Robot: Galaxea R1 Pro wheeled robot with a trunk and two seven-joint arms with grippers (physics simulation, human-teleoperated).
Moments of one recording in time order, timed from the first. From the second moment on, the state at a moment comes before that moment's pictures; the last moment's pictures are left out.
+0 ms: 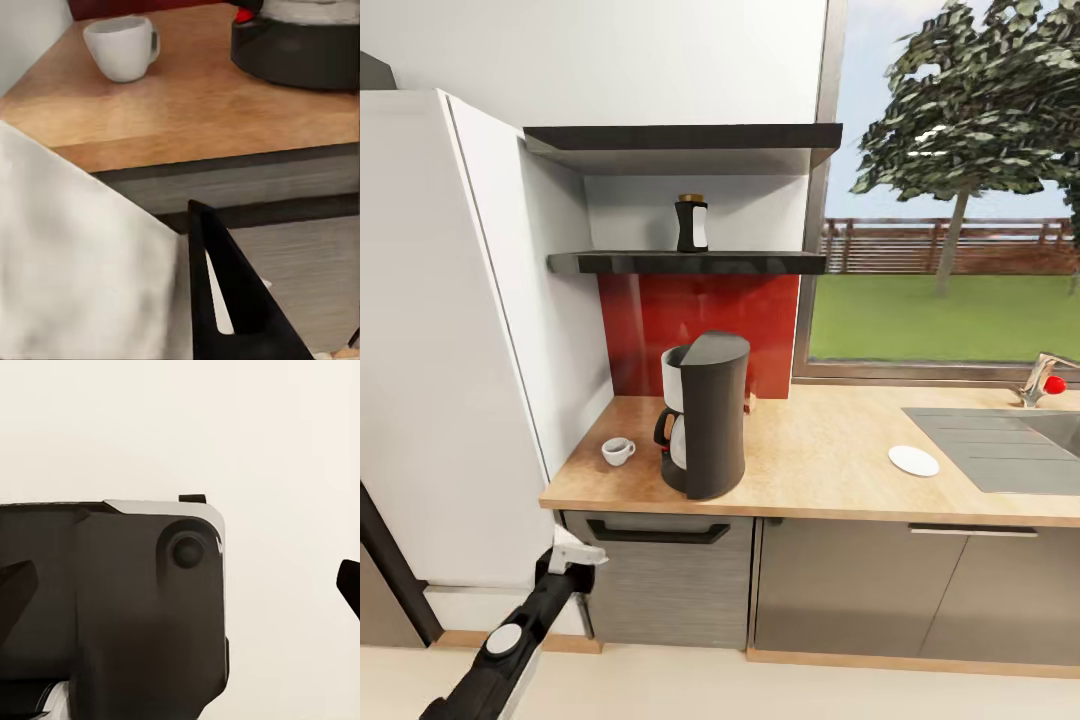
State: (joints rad) left arm -0.28 0.12 -0.02 -1.00 -0.01 -0.07 -0.10; right arm -0.02 0.02 -0.21 -0.16 0.18 -0.14 0.00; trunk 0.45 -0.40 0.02
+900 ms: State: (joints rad) left arm -1.00 0.18 -0.18 -1.17 -0.08 0.66 -0.24; right arm -0.02 0.02 -0.21 -0.16 0.18 -0.14 0.00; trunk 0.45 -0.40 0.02
